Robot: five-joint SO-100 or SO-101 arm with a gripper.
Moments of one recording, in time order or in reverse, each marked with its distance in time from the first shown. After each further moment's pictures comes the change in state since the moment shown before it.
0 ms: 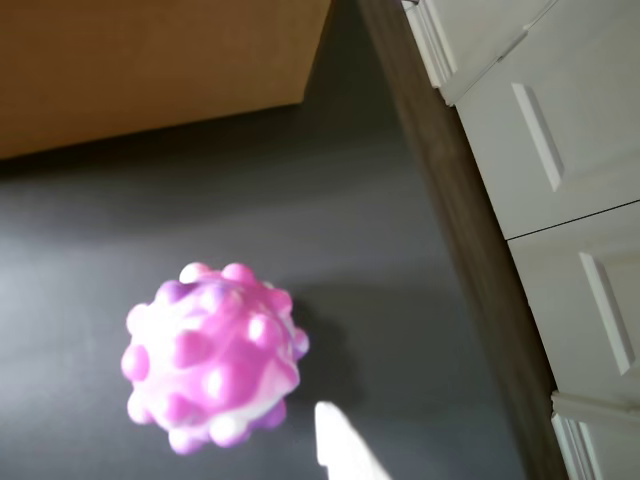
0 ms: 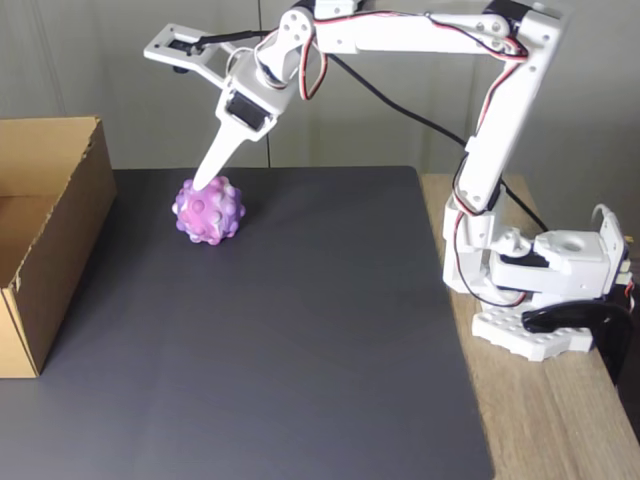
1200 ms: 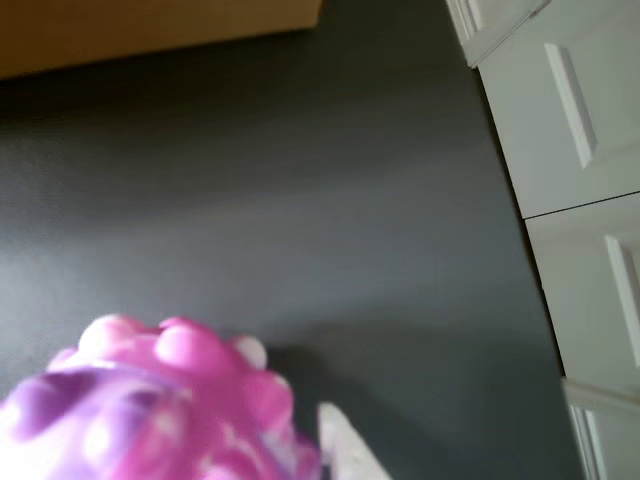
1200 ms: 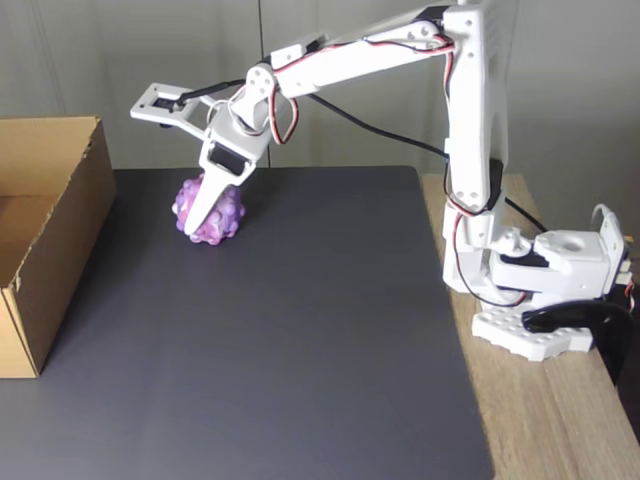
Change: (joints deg) arm 1.0 -21.9 -5.5 -11.0 1.8
